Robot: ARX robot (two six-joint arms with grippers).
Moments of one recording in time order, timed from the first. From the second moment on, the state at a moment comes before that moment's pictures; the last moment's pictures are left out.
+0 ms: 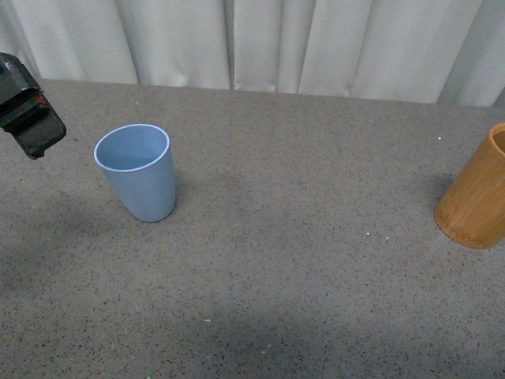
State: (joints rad) left arm -0.18 1.48 0.49 0.35 -0.23 -0.67; right arm 0.00 0.00 0.01 0.00 0.00 0.00
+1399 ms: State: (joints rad) left arm -0.31 1.69 0.59 0.35 -0.21 -0.79; right arm 0.00 0.00 0.01 0.00 0.00 0.00
